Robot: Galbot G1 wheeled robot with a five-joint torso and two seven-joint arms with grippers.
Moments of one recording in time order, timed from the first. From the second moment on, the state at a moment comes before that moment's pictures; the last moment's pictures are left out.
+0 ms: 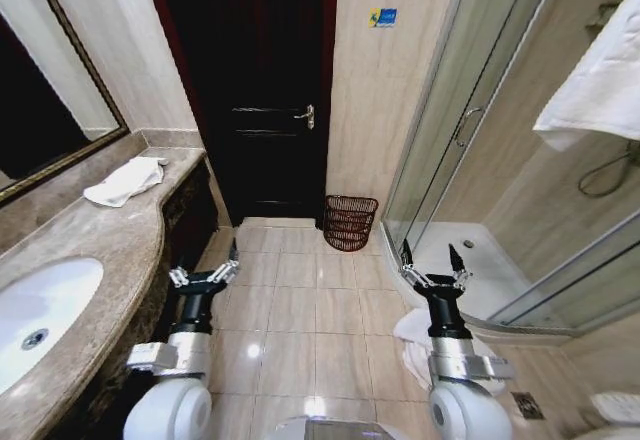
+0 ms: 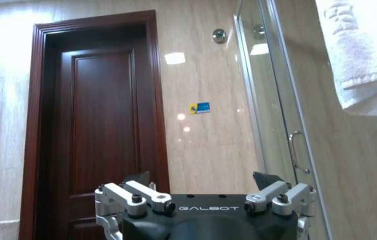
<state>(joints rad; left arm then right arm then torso) 1.79 -1.61 -0.64 -2.43 -0.18 -0.14 0.13 -1.71 1.55 0.55 2.35 0.14 0.22 -0.03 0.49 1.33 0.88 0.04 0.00</state>
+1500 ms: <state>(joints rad) 1.76 -1.61 -0.65 -2.38 -0.22 -0.18 0.08 -1.71 1.53 0.56 2.33 0.17 0.23 -0.05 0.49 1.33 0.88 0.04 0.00</state>
